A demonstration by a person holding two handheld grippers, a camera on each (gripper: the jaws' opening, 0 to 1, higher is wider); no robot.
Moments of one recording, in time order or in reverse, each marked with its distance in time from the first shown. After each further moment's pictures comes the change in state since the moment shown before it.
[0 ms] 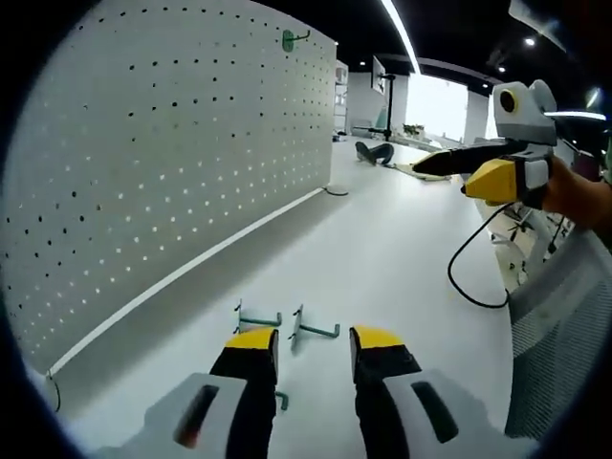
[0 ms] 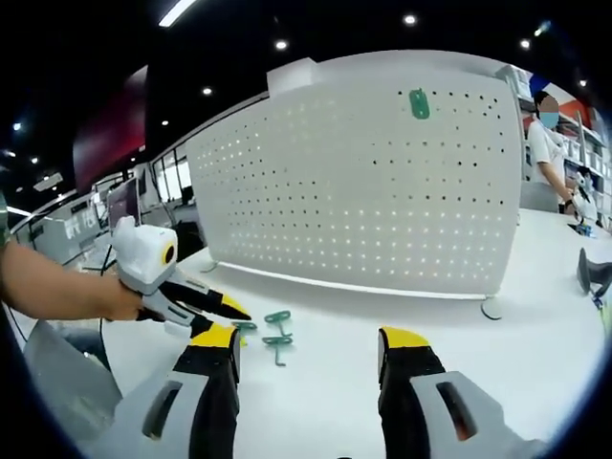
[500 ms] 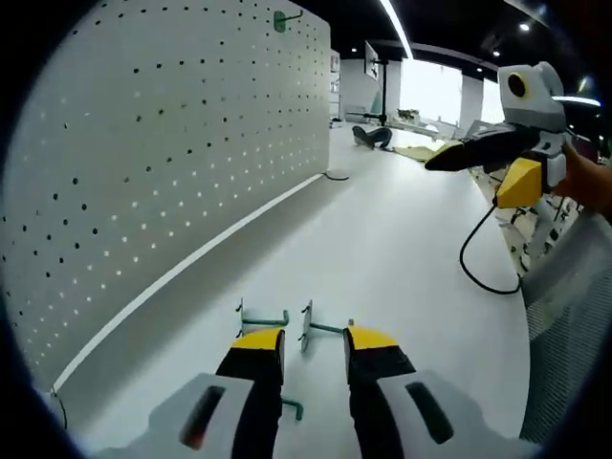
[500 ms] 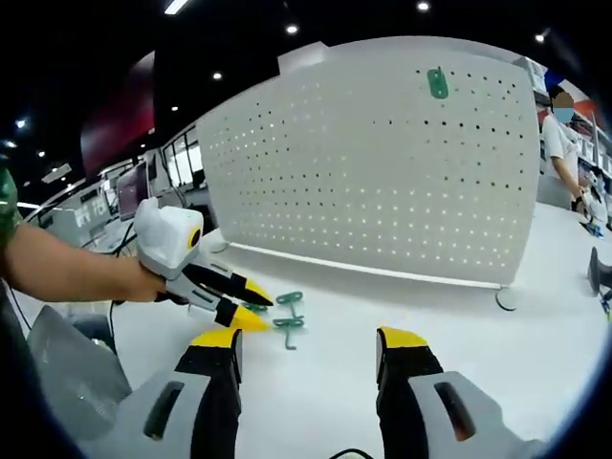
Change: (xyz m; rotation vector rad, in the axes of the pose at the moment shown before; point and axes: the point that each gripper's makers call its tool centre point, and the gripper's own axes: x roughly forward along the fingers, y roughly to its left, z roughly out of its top) left arm 0.017 0.008 -0.007 0.049 0.051 -0.005; right arm 0.008 0.010 -0.019 -0.013 0.081 0.063
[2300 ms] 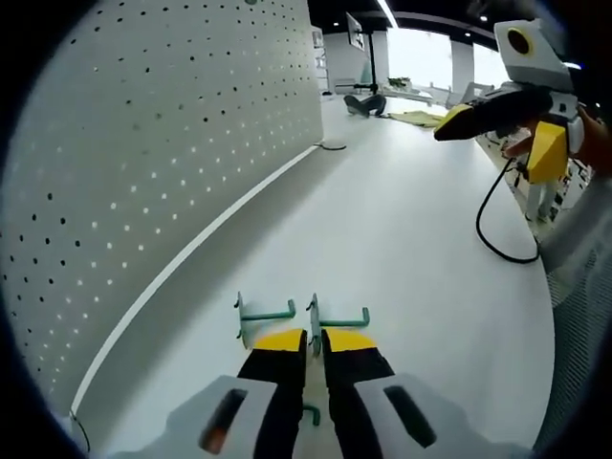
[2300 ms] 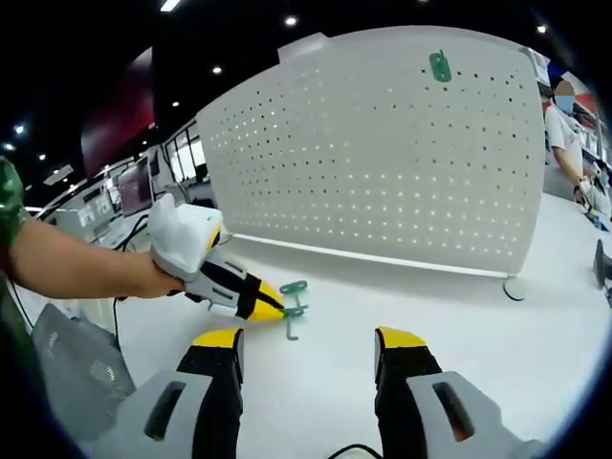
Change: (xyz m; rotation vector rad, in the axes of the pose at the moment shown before) left arm 0.017 0.007 -0.016 0.097 0.112 0.030; right arm 0.003 0.002 -0.009 0.015 0.032 0.020
